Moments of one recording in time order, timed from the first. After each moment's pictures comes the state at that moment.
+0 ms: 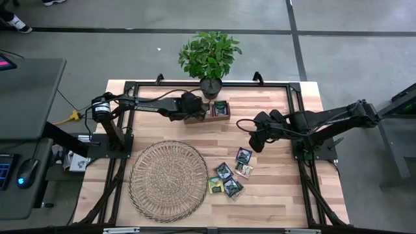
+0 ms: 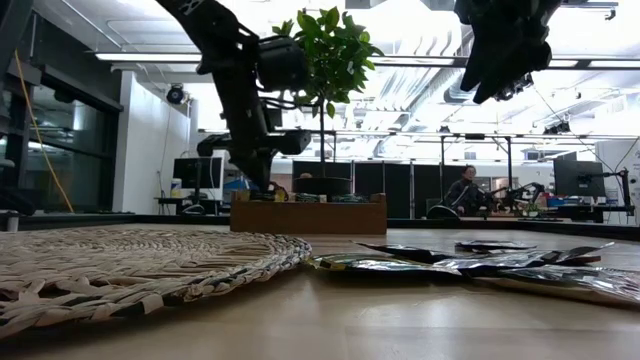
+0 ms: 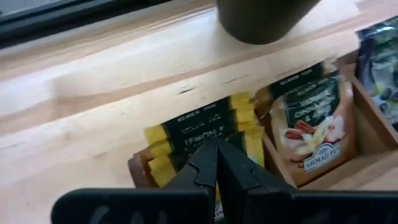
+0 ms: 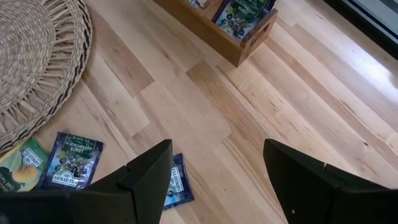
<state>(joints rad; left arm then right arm) 0.26 1.74 1.15 -0.52 -0.53 -0.86 0.16 1.18 1.03 -0.94 0.43 0.78</state>
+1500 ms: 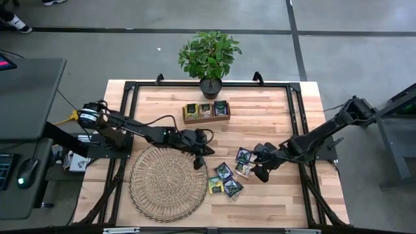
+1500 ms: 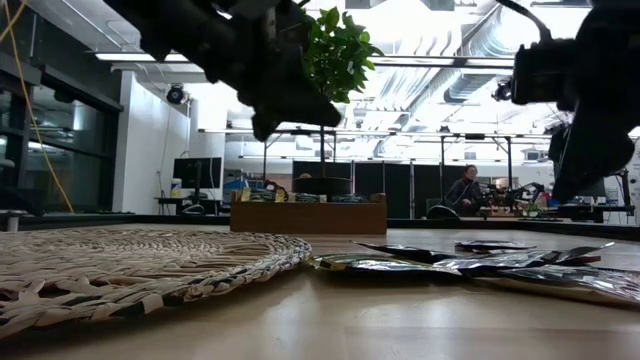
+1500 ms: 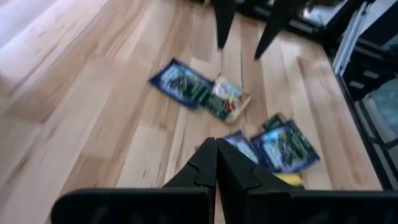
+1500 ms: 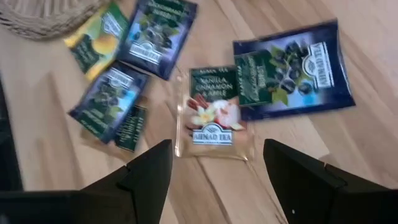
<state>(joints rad) -0.14 1.61 0.87 0.23 -0.04 -0.37 0.46 1.21 0.54 -0.30 0.16 0.99</state>
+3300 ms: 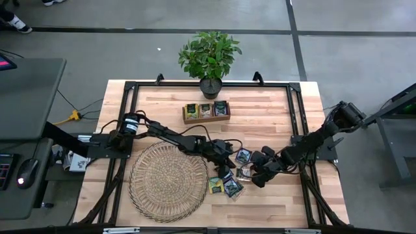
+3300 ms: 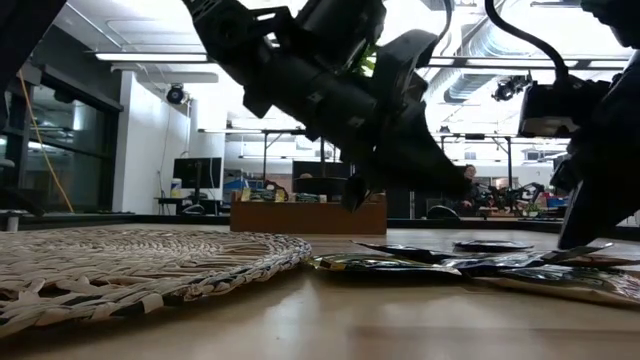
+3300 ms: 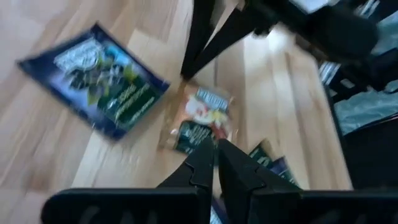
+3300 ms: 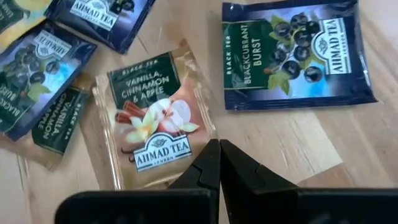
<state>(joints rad) -0.14 2.11 1.30 0.28 0.17 -0.55 0.55 1.45 0.52 -0.17 0.32 0.99</state>
